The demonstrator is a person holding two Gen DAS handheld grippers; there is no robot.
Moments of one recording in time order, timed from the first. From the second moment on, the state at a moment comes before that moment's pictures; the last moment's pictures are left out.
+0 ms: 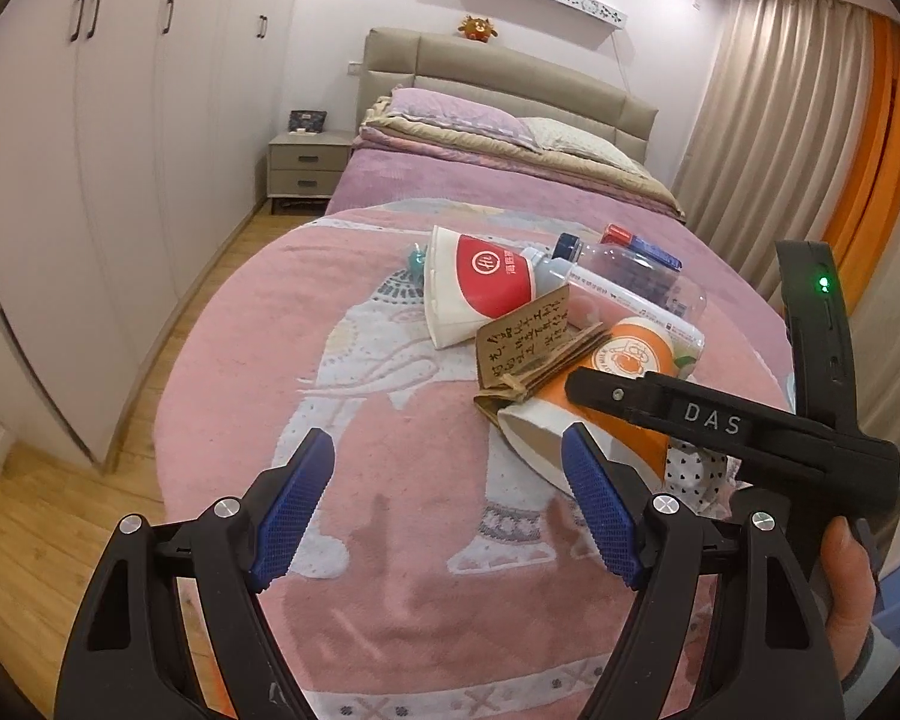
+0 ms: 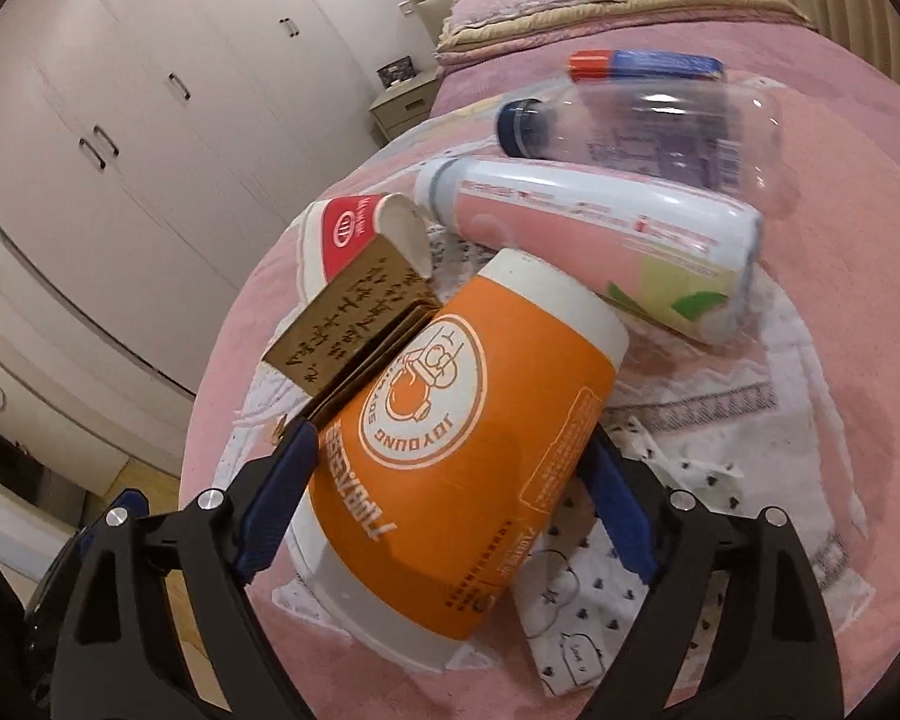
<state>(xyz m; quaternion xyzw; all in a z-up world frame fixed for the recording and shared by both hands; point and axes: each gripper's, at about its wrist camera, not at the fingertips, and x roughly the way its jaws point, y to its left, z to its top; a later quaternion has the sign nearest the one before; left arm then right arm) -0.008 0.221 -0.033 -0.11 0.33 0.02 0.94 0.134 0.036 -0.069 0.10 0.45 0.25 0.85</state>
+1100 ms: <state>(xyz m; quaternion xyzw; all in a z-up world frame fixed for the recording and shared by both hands) 0.109 0.187 -0.058 -0.06 0.41 -0.01 0.91 0.148 -0.091 -0.035 0.03 0.49 0.29 0.82</state>
